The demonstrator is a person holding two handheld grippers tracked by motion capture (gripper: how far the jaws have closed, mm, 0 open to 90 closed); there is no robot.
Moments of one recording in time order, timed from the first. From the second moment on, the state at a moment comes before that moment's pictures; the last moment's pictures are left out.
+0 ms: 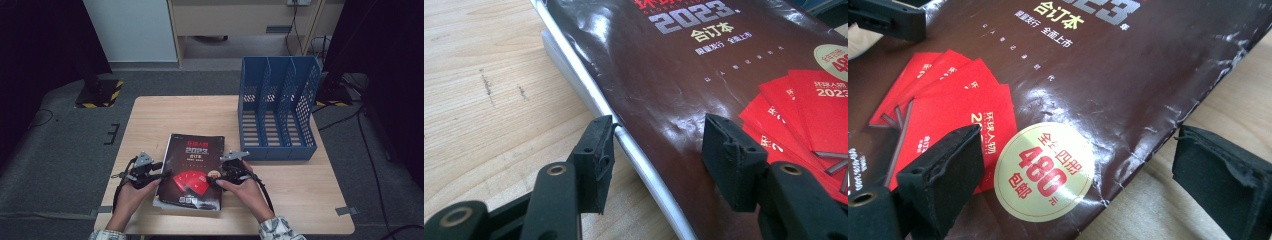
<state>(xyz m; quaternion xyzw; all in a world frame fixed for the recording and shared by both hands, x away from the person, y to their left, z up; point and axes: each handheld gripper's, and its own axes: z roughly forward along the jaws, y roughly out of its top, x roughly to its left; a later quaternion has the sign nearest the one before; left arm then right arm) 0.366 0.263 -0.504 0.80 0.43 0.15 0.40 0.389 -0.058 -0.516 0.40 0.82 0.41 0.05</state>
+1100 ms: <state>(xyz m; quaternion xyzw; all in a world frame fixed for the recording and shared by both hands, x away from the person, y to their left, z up) 0.366 0.262 -0.506 0.79 0.42 0.15 0.41 0.418 -0.032 -0.491 0.41 0.80 0.44 0.01</state>
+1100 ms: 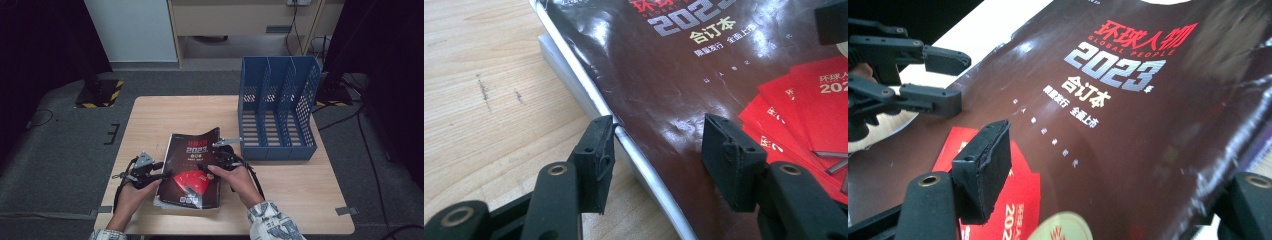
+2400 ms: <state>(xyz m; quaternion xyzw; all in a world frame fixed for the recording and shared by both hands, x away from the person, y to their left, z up) 0.366 0.261 -0.507 0.79 0.43 0.15 0.42 0.432 0.002 -0.479 0.36 0.85 0.38 0.10</state>
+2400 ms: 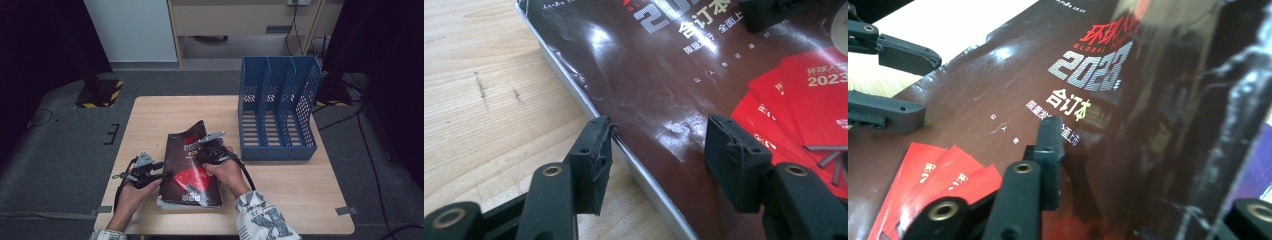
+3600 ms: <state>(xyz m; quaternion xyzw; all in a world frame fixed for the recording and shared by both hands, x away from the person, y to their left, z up) 0.368 0.267 -0.502 0.78 0.43 0.15 0.44 0.425 0.007 -0.450 0.31 0.84 0.43 0.12</state>
